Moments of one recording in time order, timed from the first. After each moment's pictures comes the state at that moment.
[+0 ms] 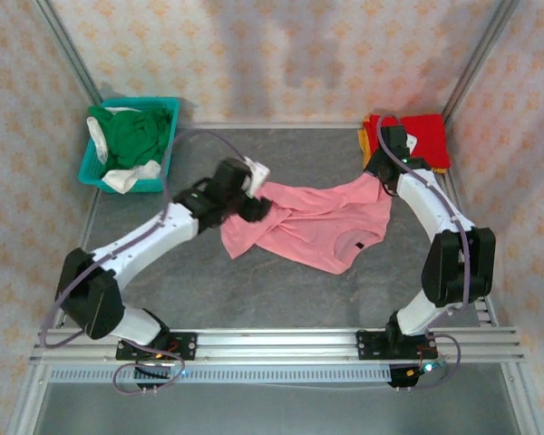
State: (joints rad) left arm -0.60 1.48 1.16 -0.49 -0.06 0.00; right arm 0.11 1.60 1.30 -0.56 0.25 0.54
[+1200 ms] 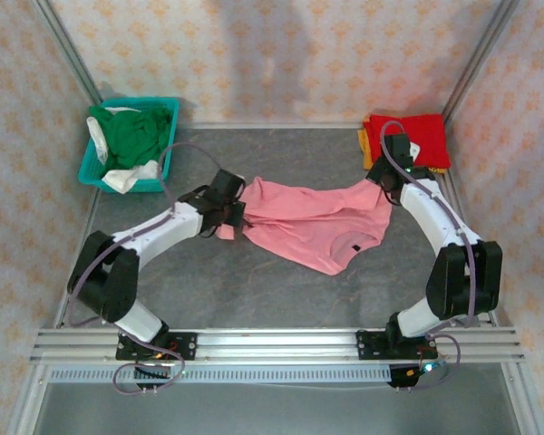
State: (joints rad) left arm -0.44 1.50 1.03 -0.48 -0.19 -0.25; right arm 0.11 1.50 1.22 -0.57 0.26 0.56
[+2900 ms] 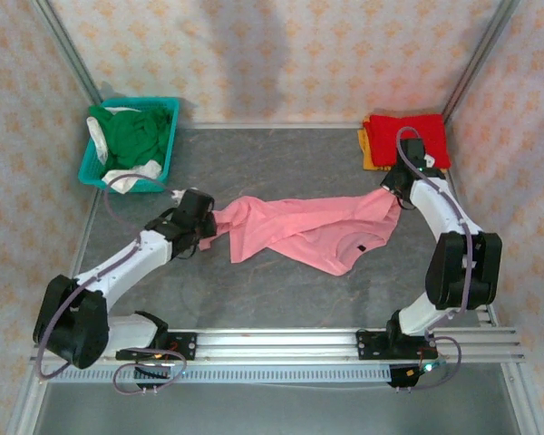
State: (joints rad) left arm -0.42 1.27 0.78 -0.49 -0.27 -0.63; right arm -0.02 1.57 1.20 -0.60 0.20 0.57
